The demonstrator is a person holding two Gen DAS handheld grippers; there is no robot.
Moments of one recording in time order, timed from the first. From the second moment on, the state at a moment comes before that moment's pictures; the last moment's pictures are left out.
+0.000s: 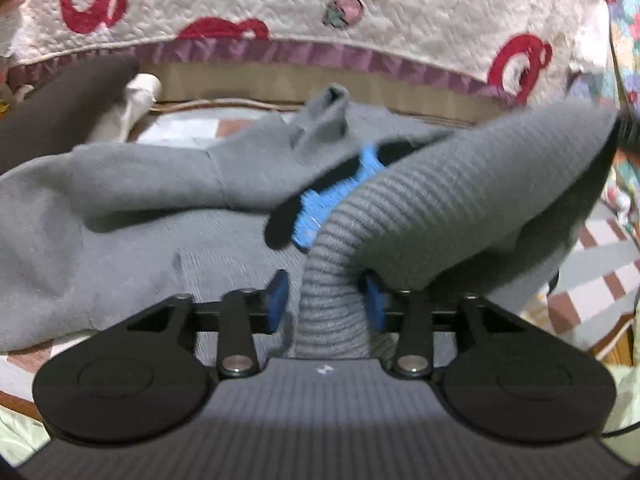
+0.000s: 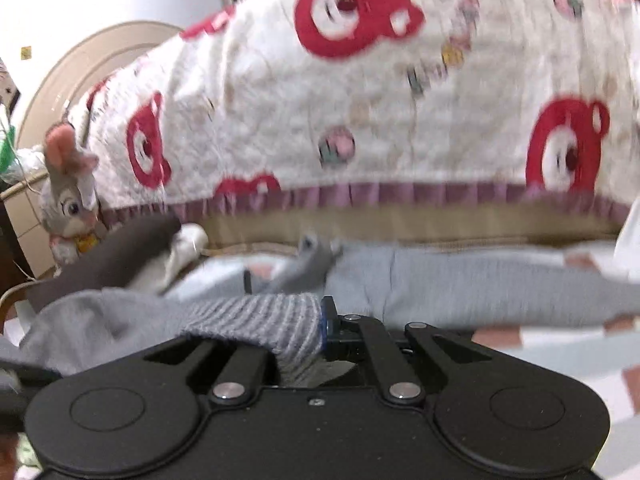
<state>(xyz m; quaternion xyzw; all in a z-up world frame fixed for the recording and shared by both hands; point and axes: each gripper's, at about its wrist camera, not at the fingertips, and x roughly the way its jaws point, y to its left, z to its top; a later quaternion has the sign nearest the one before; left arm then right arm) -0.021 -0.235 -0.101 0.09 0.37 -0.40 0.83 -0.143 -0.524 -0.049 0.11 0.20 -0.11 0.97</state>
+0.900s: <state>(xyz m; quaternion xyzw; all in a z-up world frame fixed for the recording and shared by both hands) -0.005 -0.198 -0.121 0.03 0.43 -0.37 0.82 -0.142 -0.529 0.013 0.08 0.14 -0.12 0.98</state>
